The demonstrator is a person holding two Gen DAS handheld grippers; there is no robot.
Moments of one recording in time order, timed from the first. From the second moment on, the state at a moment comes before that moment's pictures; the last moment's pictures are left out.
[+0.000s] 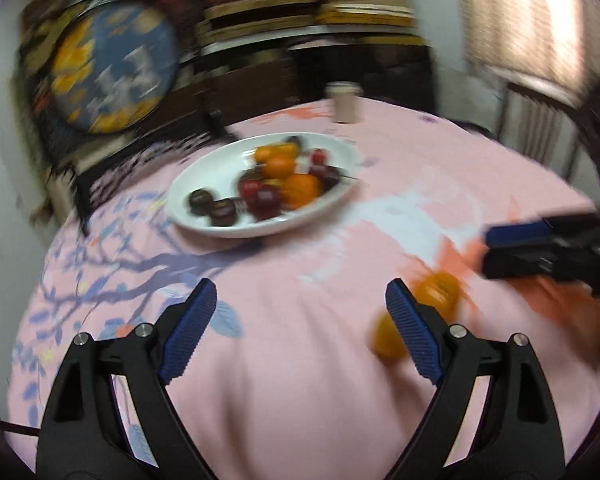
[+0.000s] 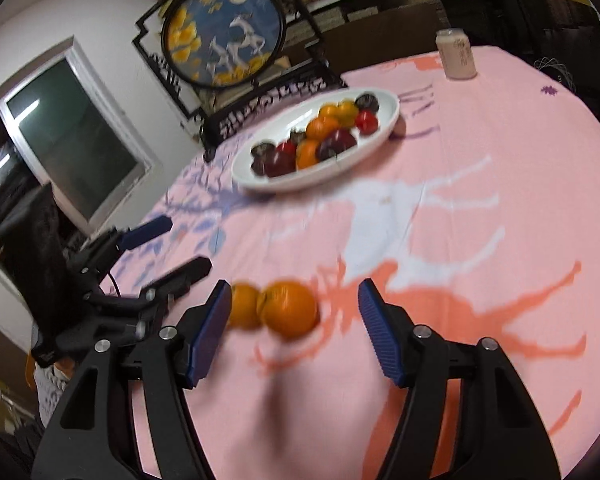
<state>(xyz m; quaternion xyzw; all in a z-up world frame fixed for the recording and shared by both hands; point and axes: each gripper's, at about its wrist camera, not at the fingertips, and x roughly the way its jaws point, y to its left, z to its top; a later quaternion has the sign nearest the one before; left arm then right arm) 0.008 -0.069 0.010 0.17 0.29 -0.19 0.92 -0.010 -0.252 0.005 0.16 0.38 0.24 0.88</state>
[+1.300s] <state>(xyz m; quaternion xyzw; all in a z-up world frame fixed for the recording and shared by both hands) 0.057 -0.031 -0.005 0.10 0.37 -0.13 0.91 0.016 -0.183 -0.017 0.00 0.45 0.21 0.87</state>
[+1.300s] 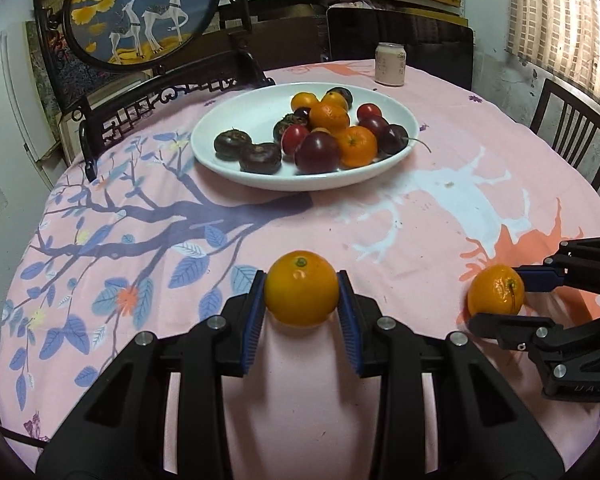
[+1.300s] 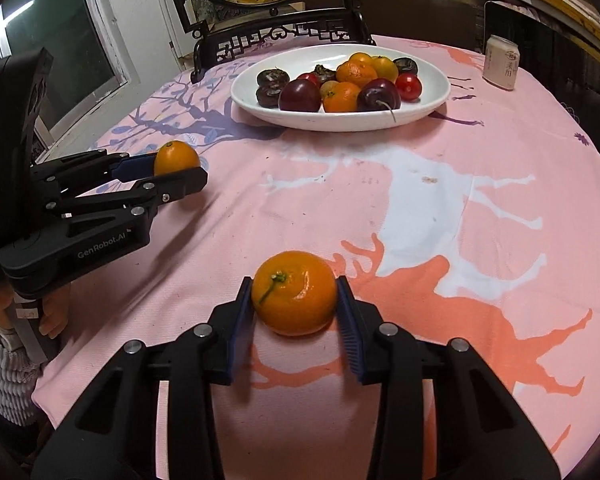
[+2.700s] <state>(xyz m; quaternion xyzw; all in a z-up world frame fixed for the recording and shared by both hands) 0.159 -0.030 0.033 0.02 0.34 -0.05 0.94 0.112 -0.199 0.033 0.06 0.32 0.11 0.94</state>
